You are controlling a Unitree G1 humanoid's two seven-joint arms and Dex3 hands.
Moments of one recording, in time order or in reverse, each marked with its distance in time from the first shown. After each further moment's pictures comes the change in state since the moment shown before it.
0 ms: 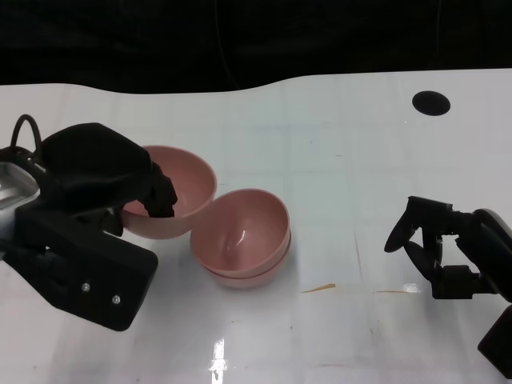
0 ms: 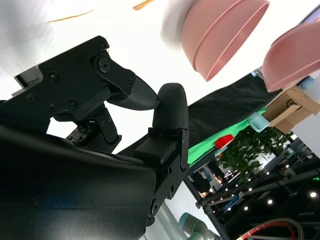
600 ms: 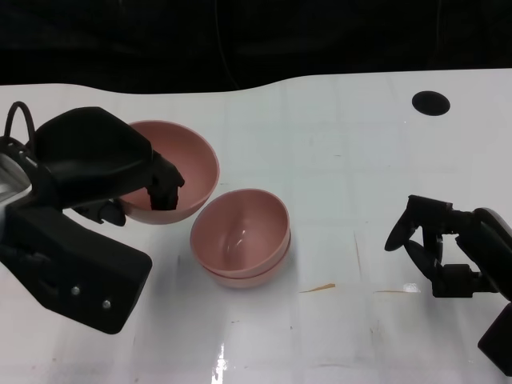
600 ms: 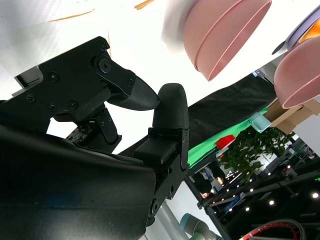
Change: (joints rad) left arm -0.002 0.006 0.043 -0.012 0.004 -0.062 0.037; right arm -0.011 -0.001 0.002 0.019 0.000 -0.005 0.000
